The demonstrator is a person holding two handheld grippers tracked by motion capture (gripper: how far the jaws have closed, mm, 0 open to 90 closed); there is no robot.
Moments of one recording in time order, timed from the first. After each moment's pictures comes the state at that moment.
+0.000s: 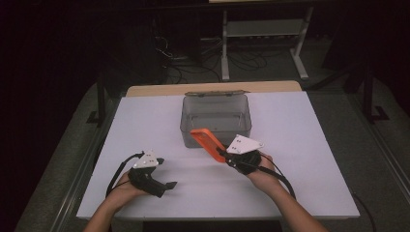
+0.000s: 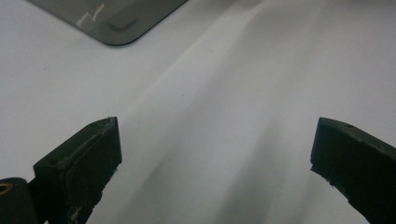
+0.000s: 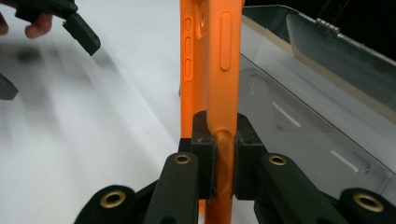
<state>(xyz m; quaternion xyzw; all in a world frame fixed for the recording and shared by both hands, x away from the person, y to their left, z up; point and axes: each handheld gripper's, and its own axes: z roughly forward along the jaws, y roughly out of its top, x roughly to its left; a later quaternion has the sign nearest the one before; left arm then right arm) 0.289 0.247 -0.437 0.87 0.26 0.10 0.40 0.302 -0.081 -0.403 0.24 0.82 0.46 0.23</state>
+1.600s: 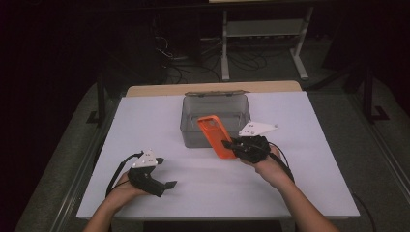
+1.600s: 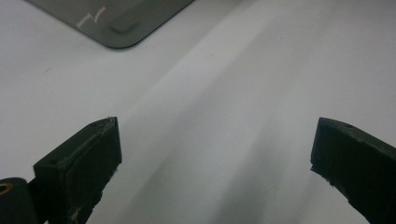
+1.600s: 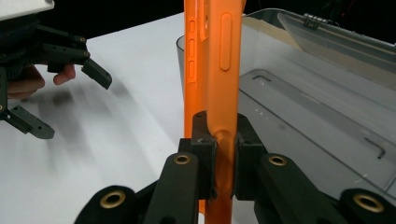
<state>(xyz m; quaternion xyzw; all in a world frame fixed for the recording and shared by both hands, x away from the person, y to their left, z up) 0.289 0.248 -0.436 0.87 0.26 0.10 0.41 0.319 -0.105 -0.375 0.30 0.81 0.49 0.15</state>
